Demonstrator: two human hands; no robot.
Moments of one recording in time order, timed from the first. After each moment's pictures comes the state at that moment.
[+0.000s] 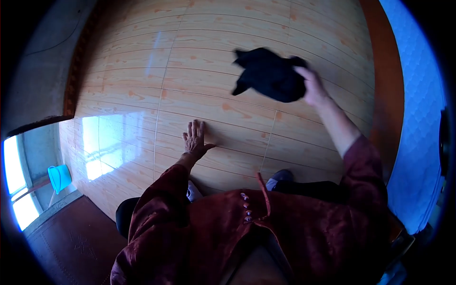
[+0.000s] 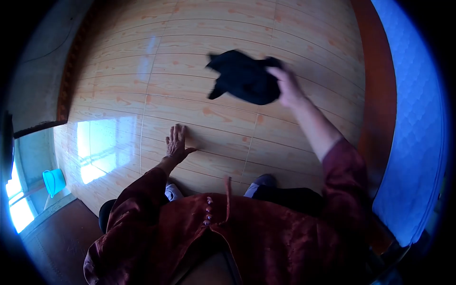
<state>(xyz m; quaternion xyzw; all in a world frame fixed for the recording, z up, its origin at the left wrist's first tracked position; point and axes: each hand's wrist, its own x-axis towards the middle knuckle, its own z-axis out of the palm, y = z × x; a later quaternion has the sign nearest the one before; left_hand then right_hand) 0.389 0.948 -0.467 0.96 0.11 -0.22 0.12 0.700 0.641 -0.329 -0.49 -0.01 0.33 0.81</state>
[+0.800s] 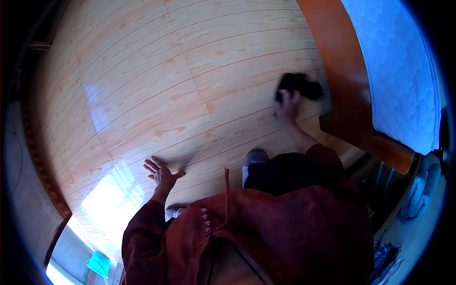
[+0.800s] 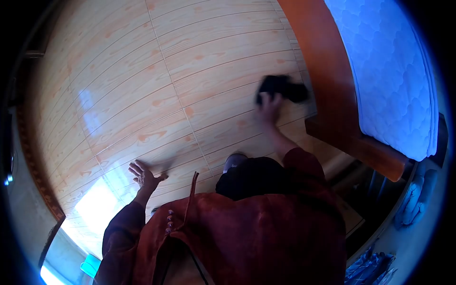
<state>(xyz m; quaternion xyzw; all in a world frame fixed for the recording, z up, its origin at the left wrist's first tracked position) 0.420 0.913 -0.453 0.90 0.18 -0.40 0.08 0.509 0.418 -0.485 -0.97 0.19 -0.05 0.10</state>
